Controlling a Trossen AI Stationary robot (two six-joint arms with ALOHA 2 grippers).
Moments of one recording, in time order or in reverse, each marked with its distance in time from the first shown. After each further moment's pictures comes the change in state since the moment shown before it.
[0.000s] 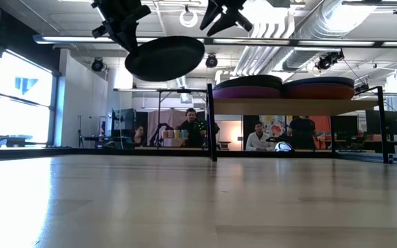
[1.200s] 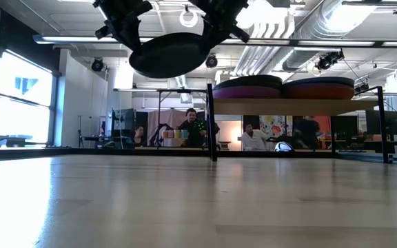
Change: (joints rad) left arm -0.002 0.001 0.000 0.024 0.061 0.009; right arm 0.048 0.096 0.000 -0.050 0.089 0.072
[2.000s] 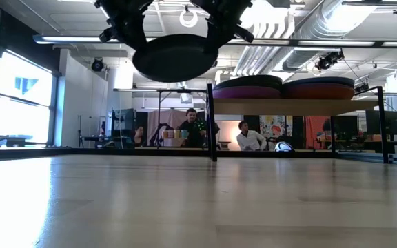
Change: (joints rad) left arm 0.002 0.002 0.000 0.008 0.158 -0.037; right arm 0.000 -0.005 0.000 -0.073 -0.001 0.013
